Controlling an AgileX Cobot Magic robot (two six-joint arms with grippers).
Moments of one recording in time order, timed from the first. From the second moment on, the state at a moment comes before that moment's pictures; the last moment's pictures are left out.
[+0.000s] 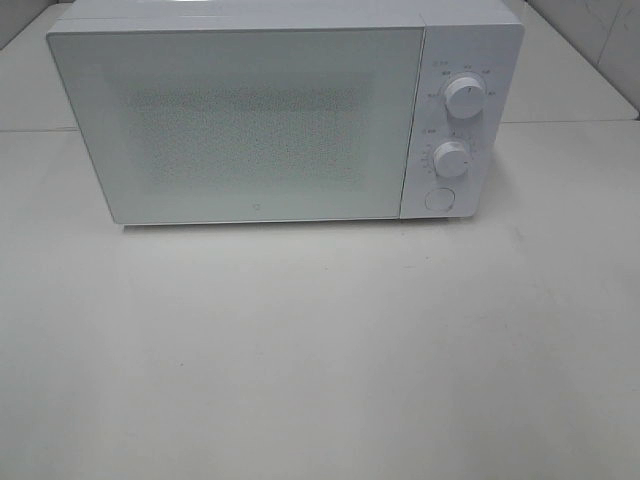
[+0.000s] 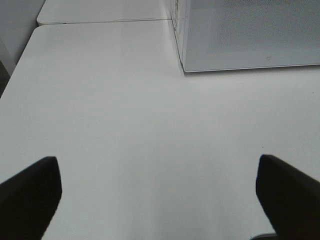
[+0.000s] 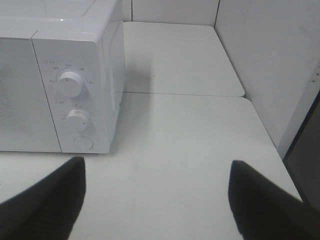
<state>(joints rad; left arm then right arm) 0.02 -0.01 -0.52 -0.10 1.09 0.10 0.09 0.32 -0.51 -0.20 0.52 0.22</state>
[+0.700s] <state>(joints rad) 0.02 -0.01 -0.52 -0.10 1.09 0.10 0.09 0.76 -0.51 -0.20 0.09 0.23</state>
